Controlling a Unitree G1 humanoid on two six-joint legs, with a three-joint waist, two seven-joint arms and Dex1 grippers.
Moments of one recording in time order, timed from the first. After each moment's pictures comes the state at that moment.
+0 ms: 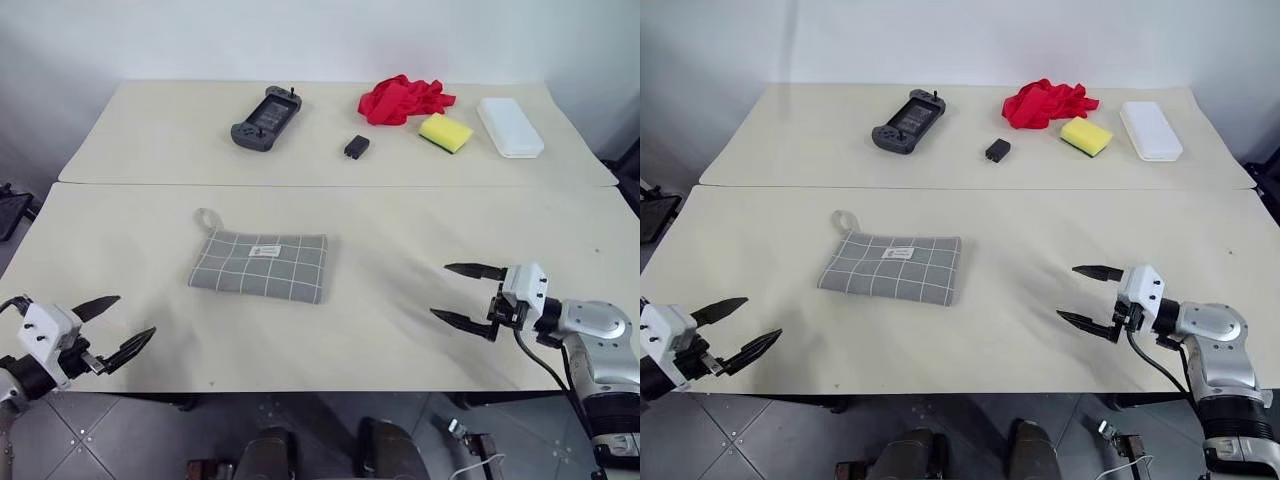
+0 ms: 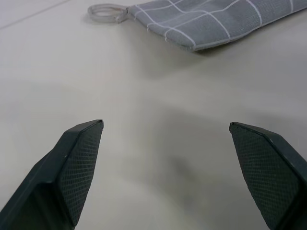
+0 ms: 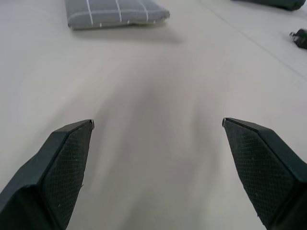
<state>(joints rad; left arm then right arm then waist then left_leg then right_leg) 0.25 0.74 0.58 0.02 -0.41 0.00 -0.93 -0.25 -0.71 -0.13 0.32 0.38 -0.27 1.28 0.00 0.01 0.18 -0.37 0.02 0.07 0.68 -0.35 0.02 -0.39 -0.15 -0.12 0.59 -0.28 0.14</state>
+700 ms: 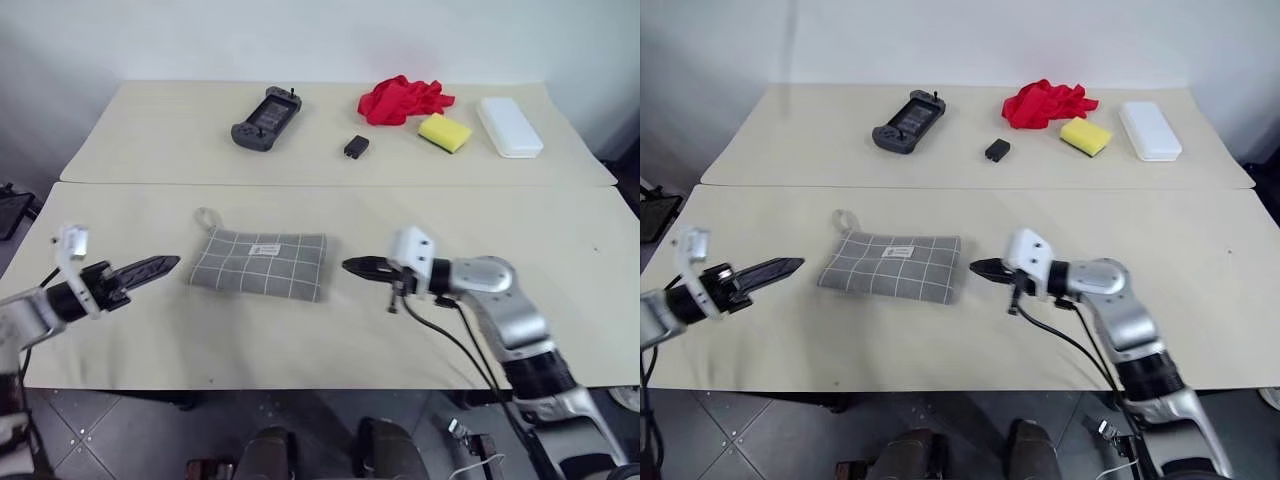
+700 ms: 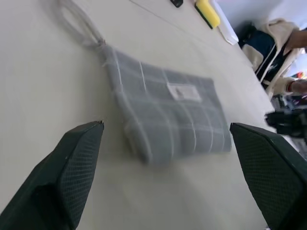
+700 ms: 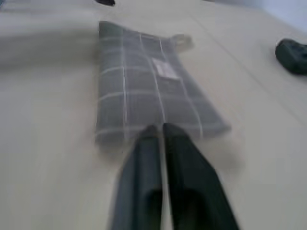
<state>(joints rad) -0.47 0.87 0.38 0.38 -0.80 1.08 -0.80 -0.58 -0.42 0.23 0.06 0.14 0.14 0.94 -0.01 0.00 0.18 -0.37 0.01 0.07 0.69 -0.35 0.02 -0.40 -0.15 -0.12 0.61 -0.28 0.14</state>
